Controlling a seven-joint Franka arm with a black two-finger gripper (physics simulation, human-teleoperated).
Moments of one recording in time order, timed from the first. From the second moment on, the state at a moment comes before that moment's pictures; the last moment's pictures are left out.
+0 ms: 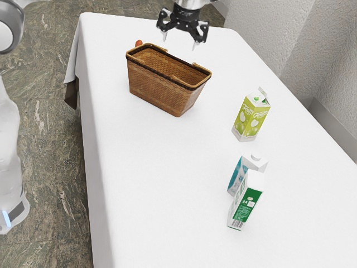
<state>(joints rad) -0.01 -0.16 0.10 -1.53 0.26 1.53 -1.00</state>
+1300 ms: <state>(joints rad) 0.19 0.05 0.16 -1.54 0.29 1.69 -0.16</state>
